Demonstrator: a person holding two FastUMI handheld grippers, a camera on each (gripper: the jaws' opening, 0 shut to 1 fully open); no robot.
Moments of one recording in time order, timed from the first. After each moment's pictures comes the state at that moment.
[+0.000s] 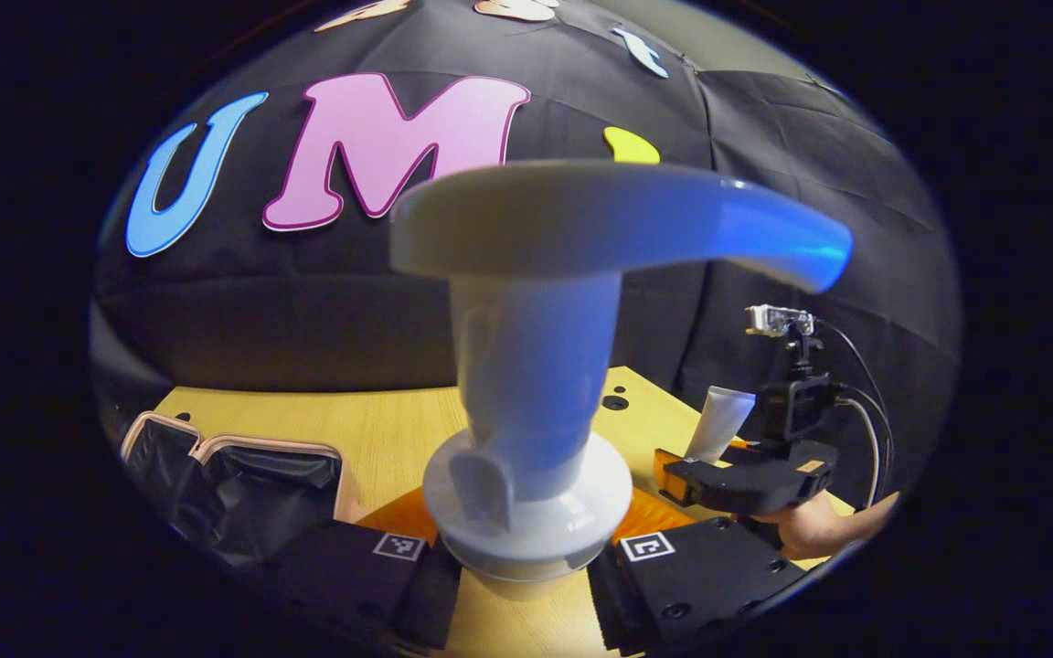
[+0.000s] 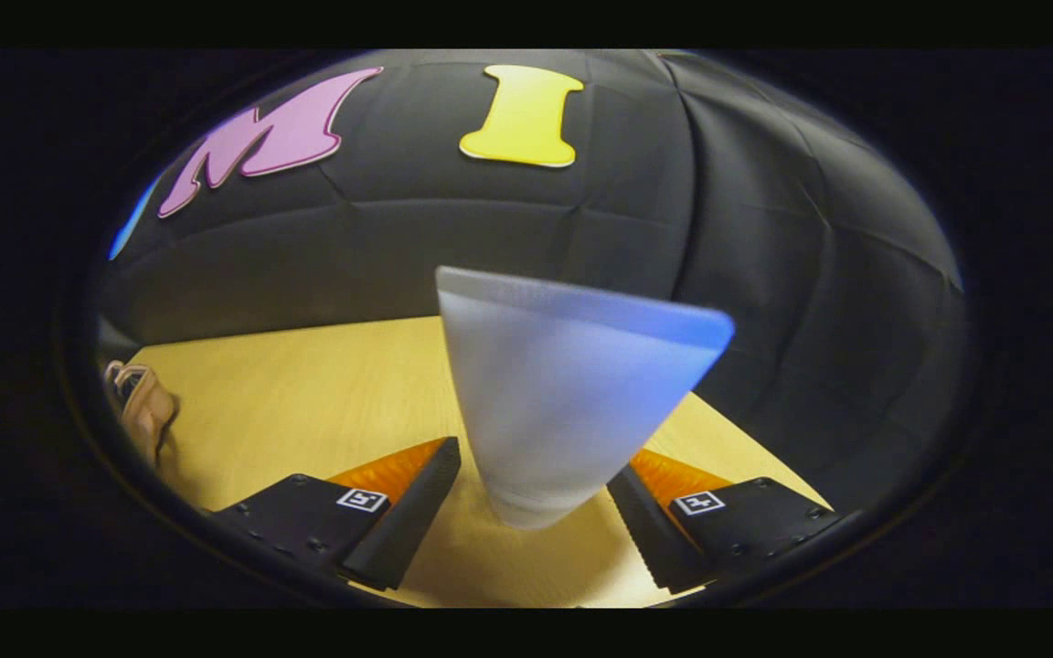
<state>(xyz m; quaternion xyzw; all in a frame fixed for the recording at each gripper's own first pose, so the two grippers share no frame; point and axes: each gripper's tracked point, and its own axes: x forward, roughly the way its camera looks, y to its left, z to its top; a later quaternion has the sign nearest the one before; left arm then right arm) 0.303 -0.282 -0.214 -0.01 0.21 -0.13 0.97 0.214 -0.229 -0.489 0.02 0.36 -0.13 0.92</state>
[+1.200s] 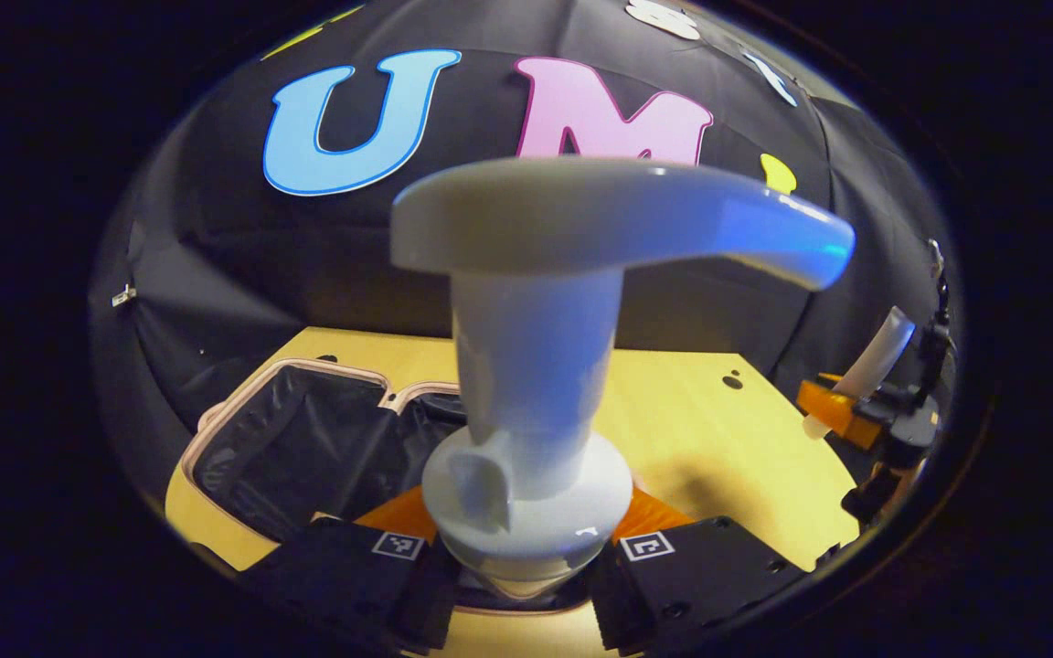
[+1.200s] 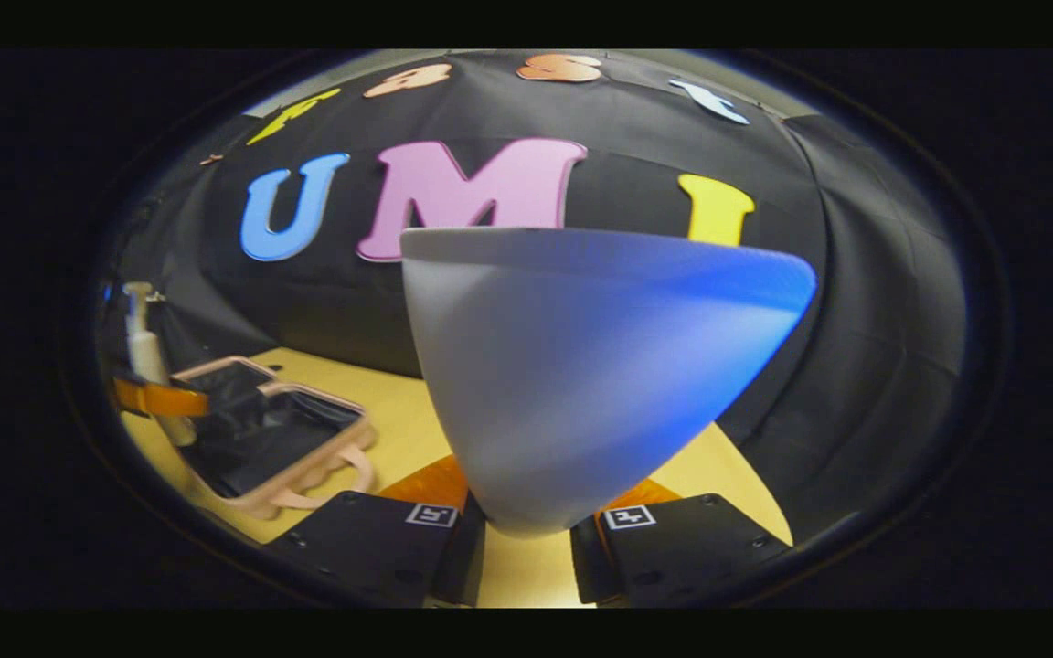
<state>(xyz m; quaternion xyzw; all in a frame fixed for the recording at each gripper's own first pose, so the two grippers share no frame) 0.243 -0.042 -0.209 -0.03 0.29 0.01 0.95 0.189 -0.025 -0.278 0.00 0.23 0.10 0.97</state>
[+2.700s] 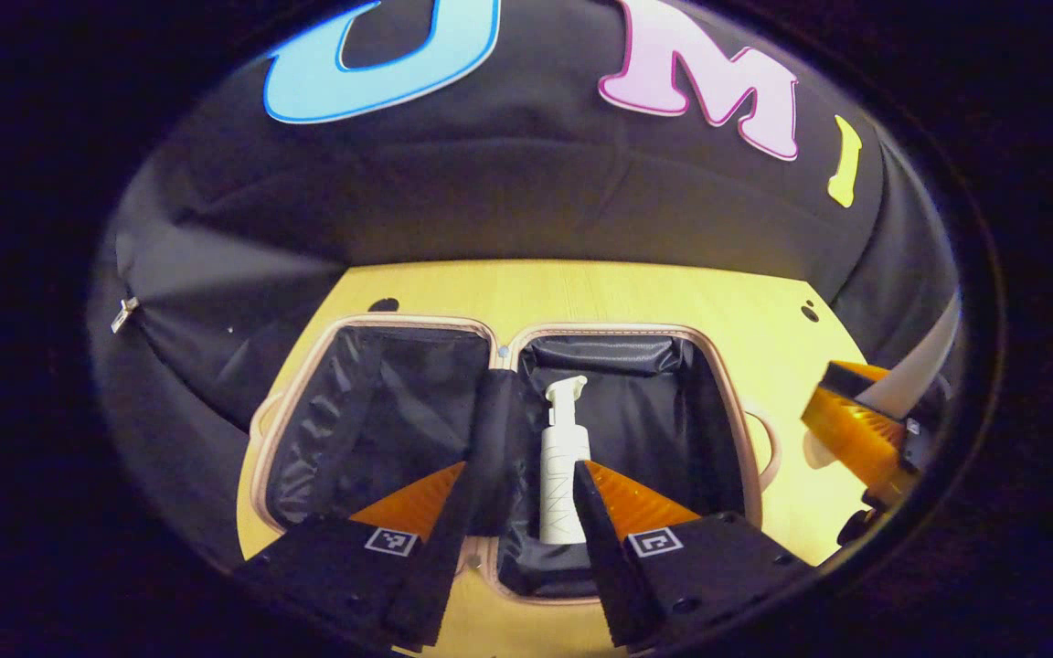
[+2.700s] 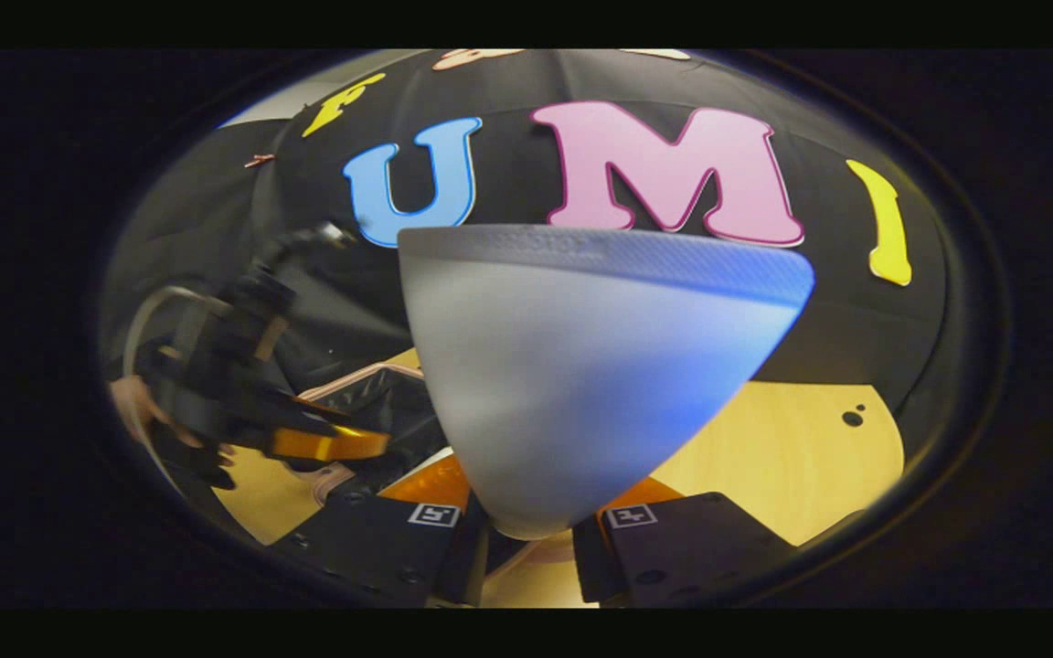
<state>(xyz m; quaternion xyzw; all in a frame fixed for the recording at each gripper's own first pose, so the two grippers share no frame) 0.246 0.075 -0.219 -0.01 0.41 0.04 0.91 0.168 0.212 -0.308 0.05 0.33 0.25 0.91</state>
